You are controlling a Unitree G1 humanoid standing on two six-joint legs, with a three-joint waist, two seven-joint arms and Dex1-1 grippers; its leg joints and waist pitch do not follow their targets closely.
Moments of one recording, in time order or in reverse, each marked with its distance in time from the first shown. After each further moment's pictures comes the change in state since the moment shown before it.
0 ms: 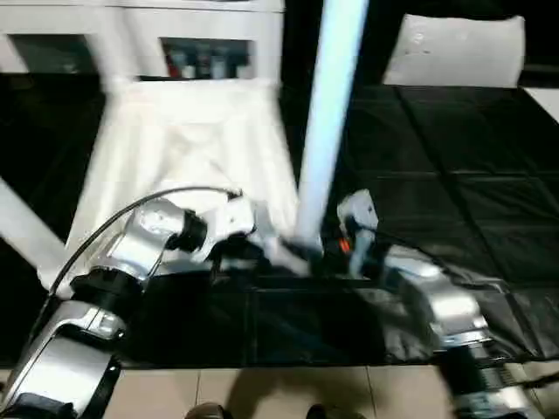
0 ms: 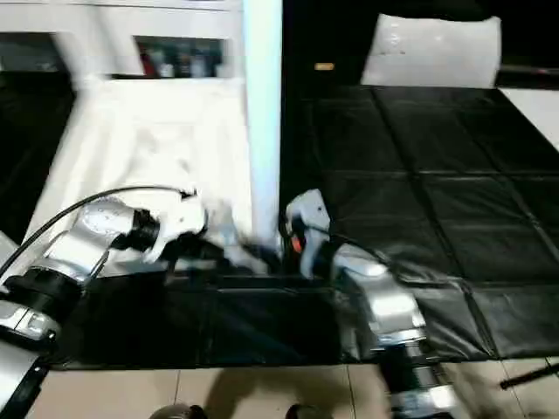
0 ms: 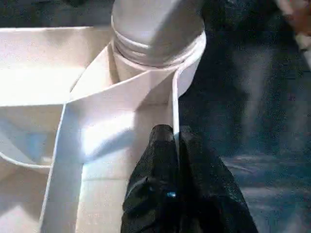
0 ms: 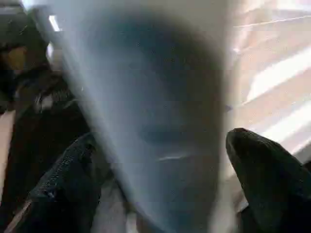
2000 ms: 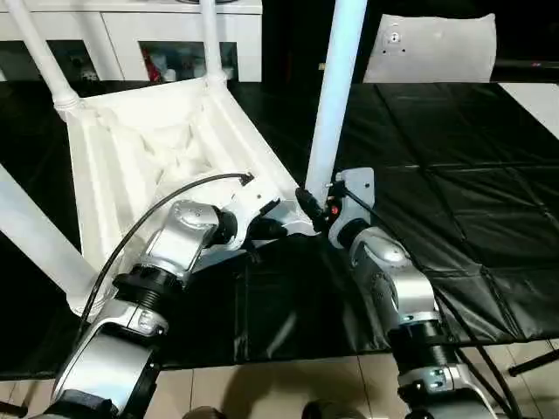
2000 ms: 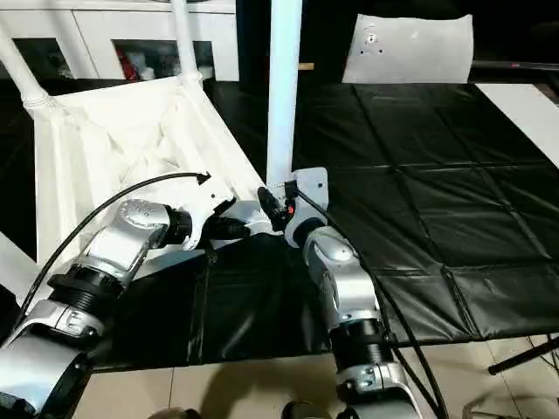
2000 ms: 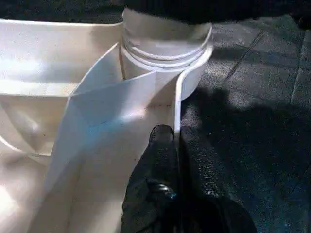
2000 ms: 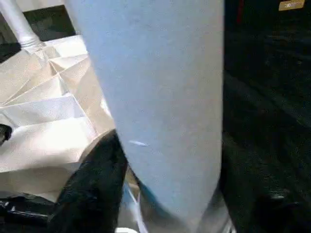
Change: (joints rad) left arm -0.028 -0.211 0.098 -0.072 0.077 0.435 0.492; right arm -0.096 0.359 -0.171 0.155 -0.137 -0.048 -0.704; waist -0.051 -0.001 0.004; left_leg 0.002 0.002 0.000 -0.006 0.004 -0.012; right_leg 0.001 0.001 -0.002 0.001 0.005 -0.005
